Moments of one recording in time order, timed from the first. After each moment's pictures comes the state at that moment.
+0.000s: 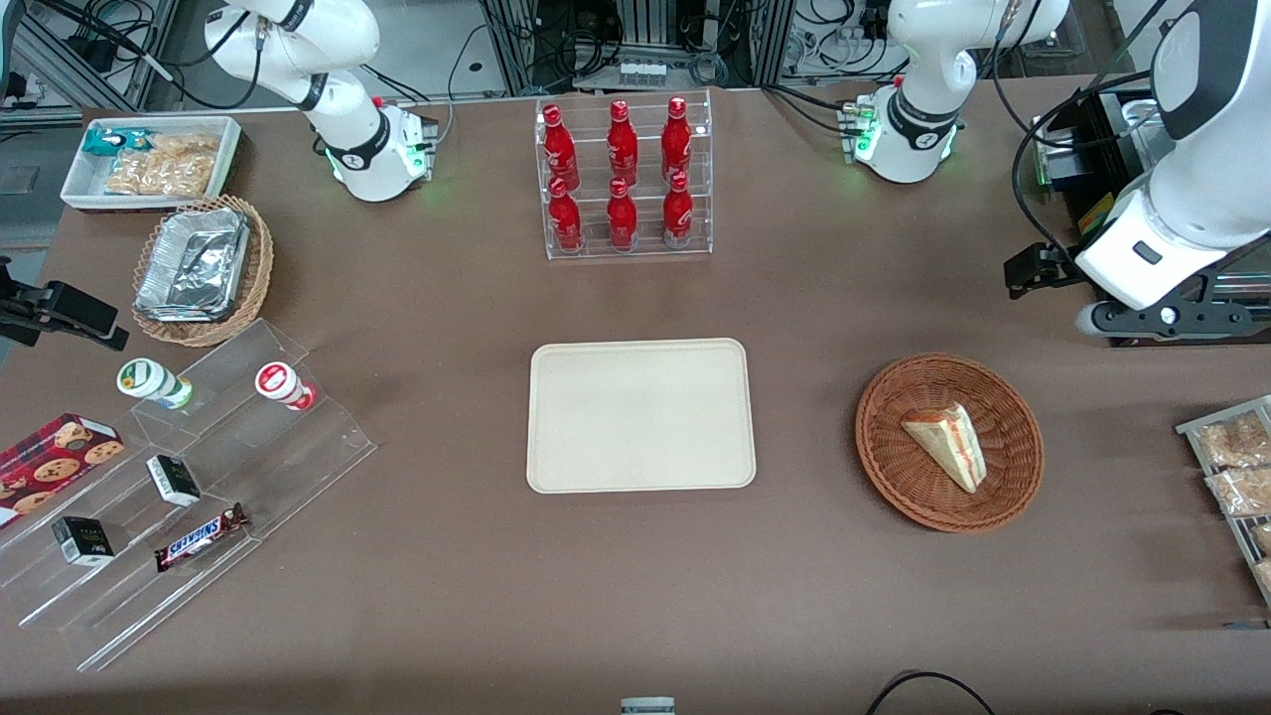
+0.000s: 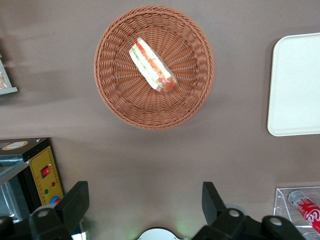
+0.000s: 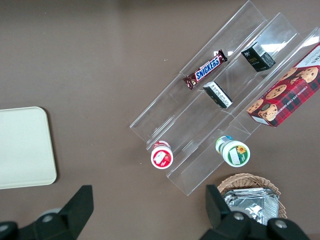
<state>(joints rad) 0.02 0.02 -0.15 -1.64 0.04 1.52 -0.06</state>
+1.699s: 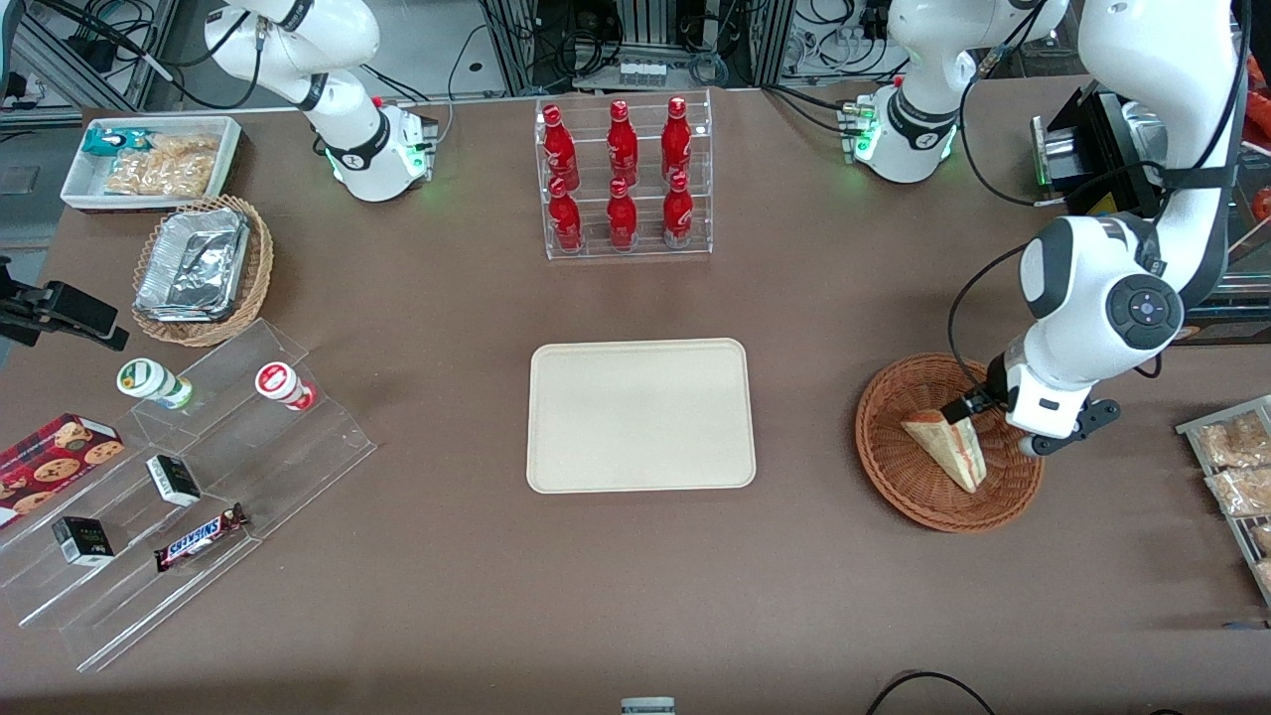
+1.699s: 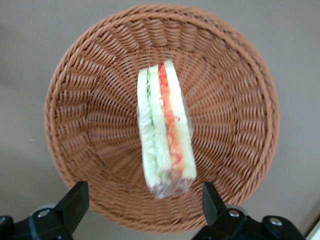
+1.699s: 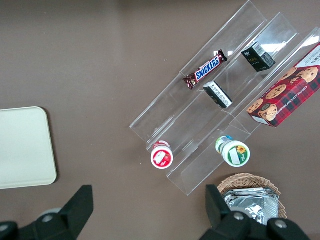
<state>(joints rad) 0.05 0.26 -0.13 -2.05 0.03 2.27 -0.63</state>
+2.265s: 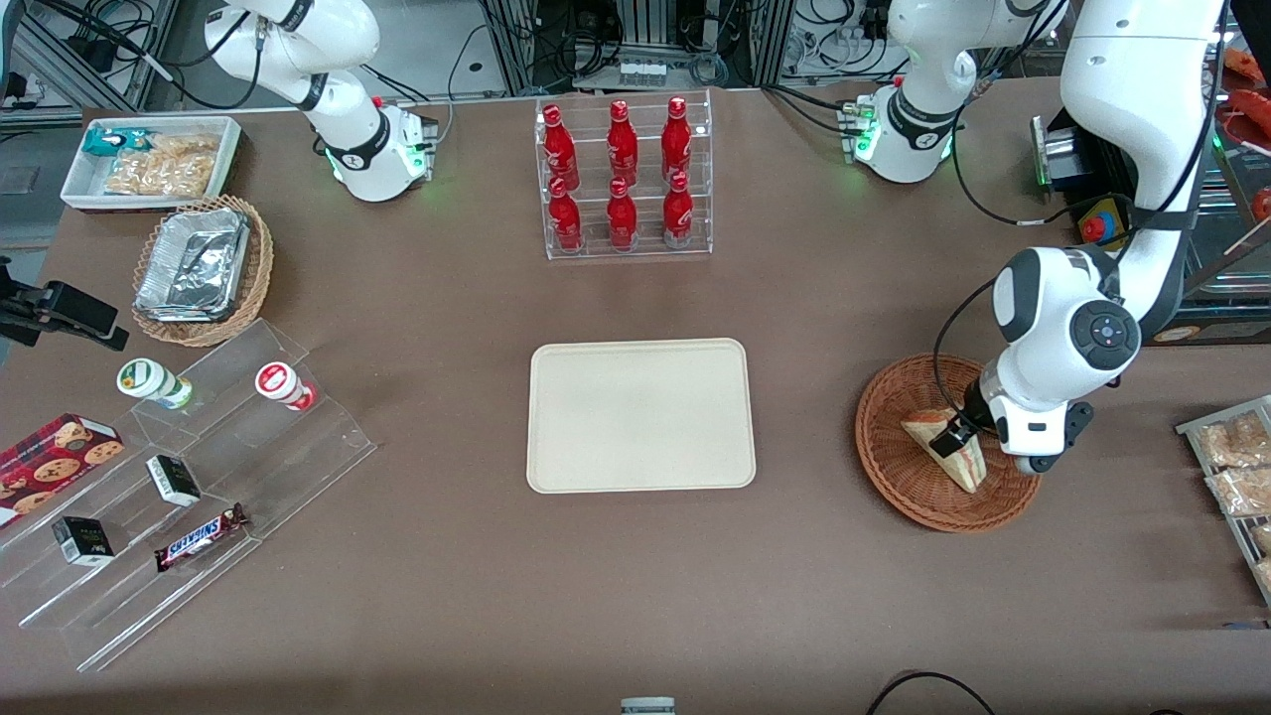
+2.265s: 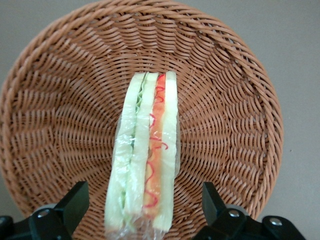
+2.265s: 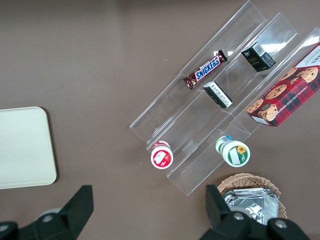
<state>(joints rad) 0.04 0.36 -0.13 -2.05 0.03 2.41 -0.86</state>
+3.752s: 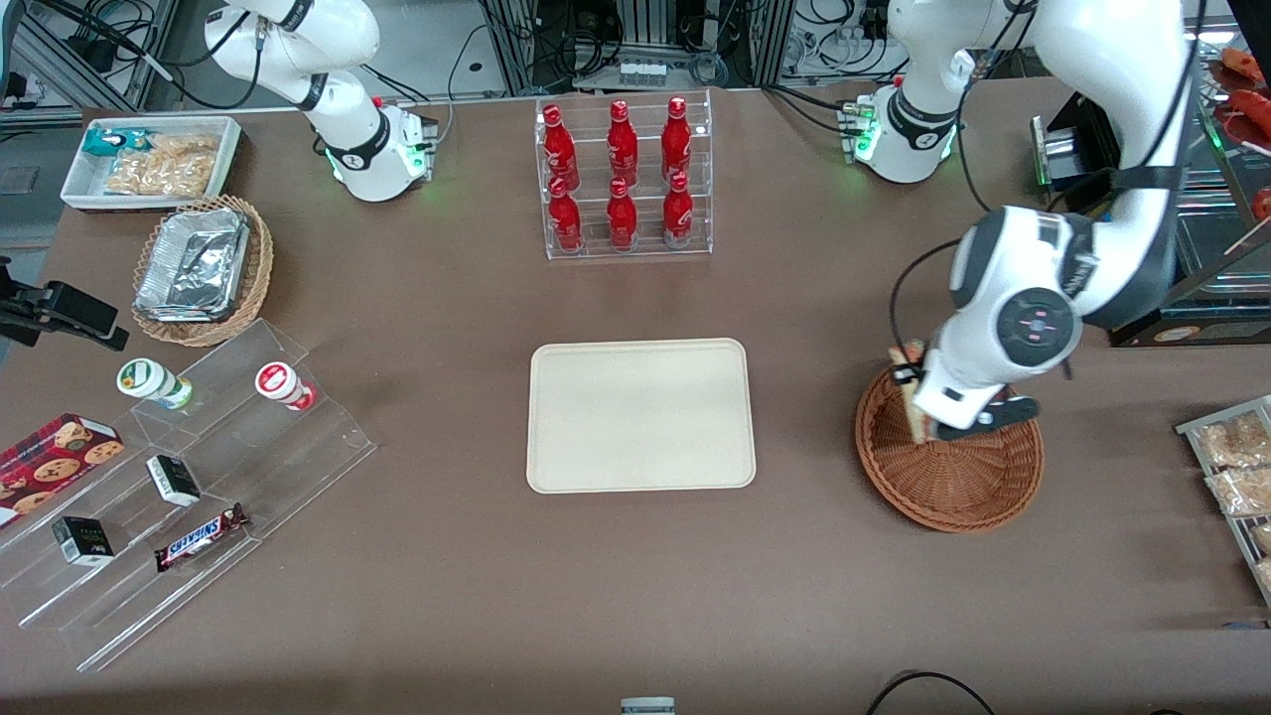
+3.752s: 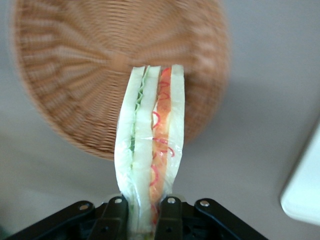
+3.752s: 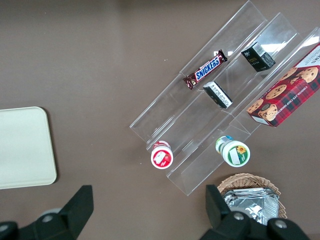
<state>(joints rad) -0.11 0.28 -0.21 -1.89 0.10 1.90 -0.51</state>
